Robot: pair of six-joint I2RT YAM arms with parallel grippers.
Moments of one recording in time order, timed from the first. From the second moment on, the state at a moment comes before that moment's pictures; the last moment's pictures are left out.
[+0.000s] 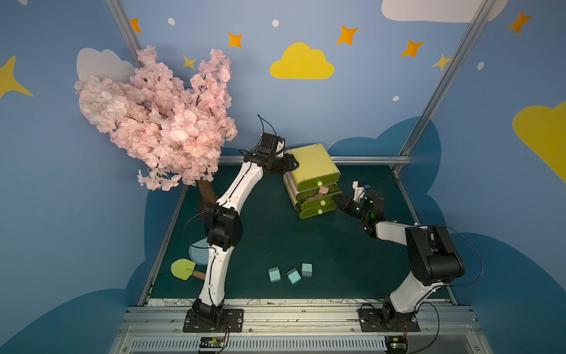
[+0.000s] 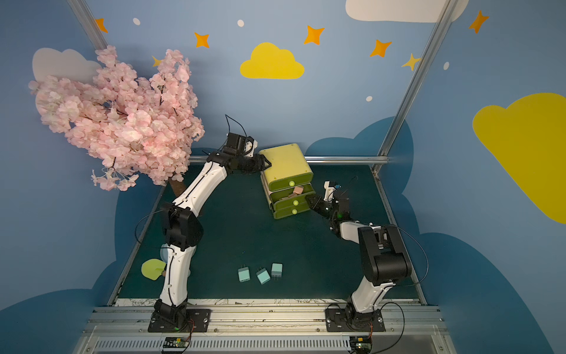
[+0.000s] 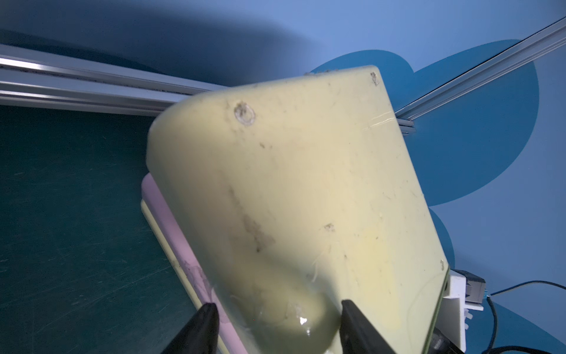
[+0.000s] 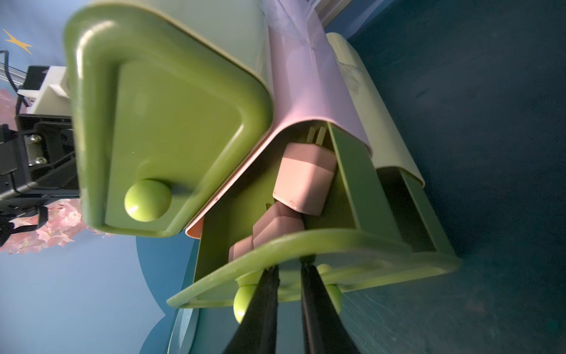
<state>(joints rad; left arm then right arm) -0.35 2.28 2.33 -0.77 0.37 -0.47 0.20 1.72 0.79 0.58 -0.54 0.78</state>
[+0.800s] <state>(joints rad) -0.35 2.28 2.32 -0.77 0.37 -0.47 0.27 1.87 1.00 0.51 -0.51 0.74</state>
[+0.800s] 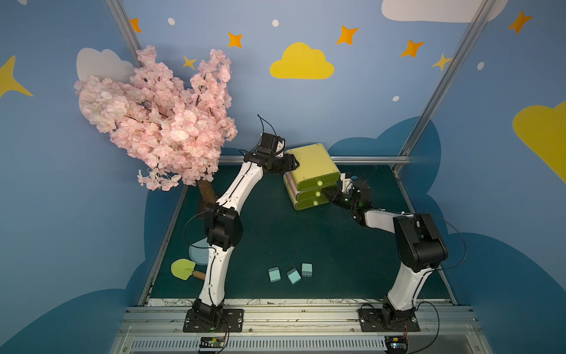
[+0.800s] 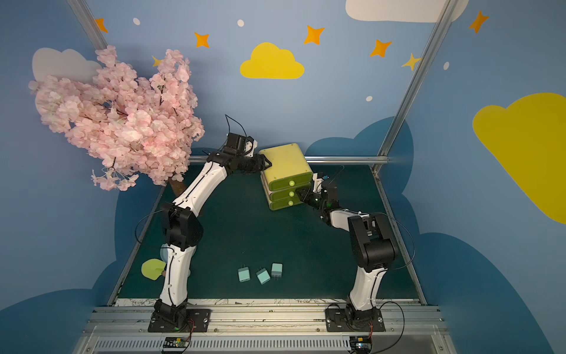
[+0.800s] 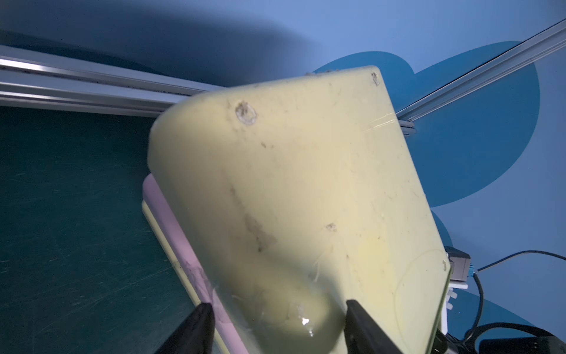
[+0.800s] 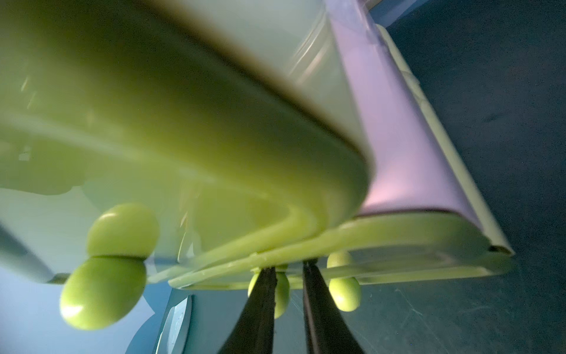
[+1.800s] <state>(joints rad) -0.32 2.40 2.56 -0.85 0.30 -0.38 0.27 2.09 0.81 0.96 -0.58 1.03</state>
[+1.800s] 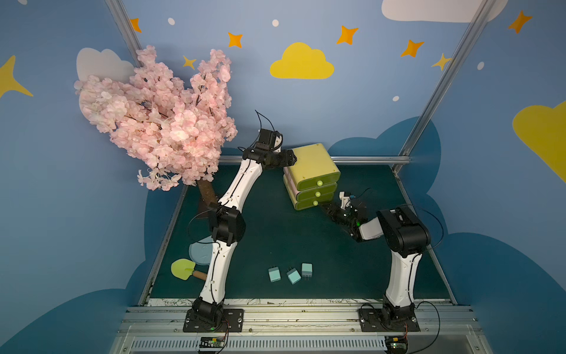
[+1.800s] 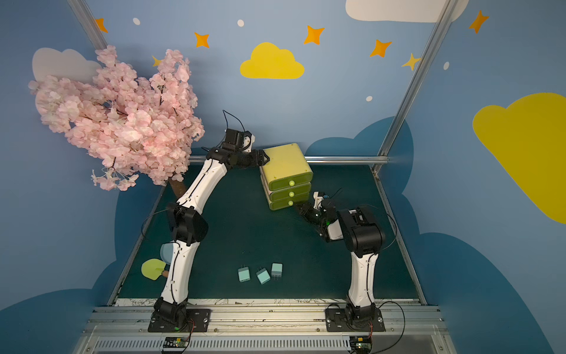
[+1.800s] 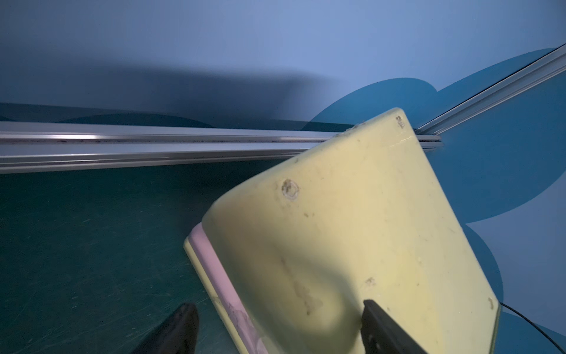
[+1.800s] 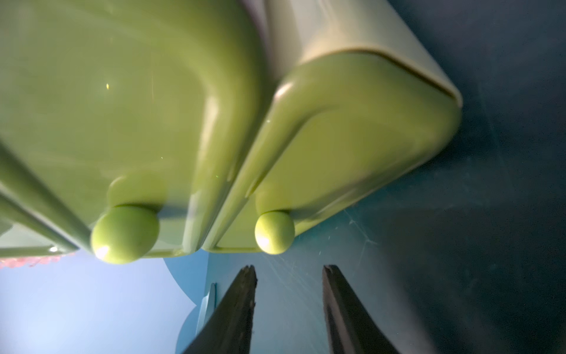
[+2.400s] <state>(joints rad) -0.30 2.41 2.56 -0.85 0.30 -0.41 0.29 2.23 0.91 1.11 -0.60 1.16</state>
